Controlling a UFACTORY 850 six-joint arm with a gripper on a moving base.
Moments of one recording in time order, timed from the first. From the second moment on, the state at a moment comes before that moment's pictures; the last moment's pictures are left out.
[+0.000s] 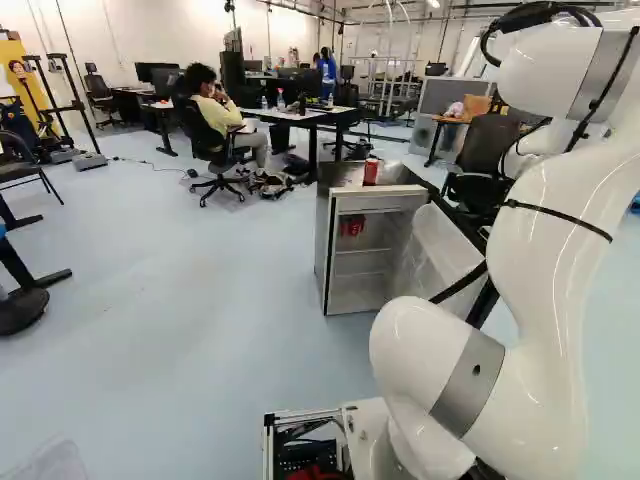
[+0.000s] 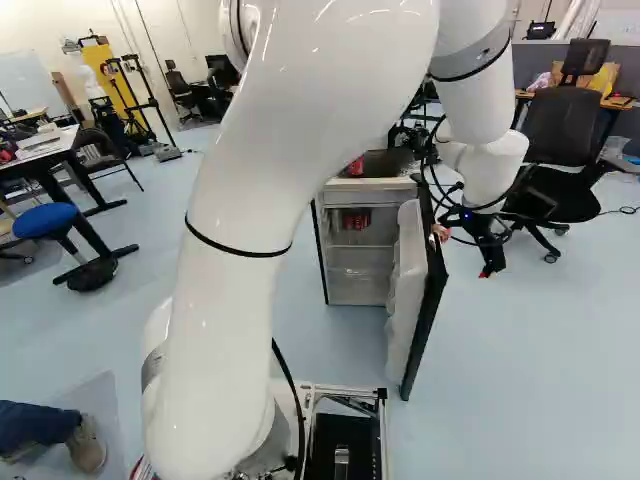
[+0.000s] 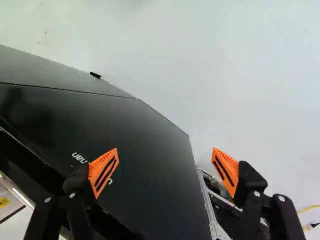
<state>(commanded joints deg) -51.8 -30.5 -70.7 11.8 -27.5 0.0</state>
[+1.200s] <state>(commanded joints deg) -47.3 -23.8 -61.1 10.1 -28.0 0.0</state>
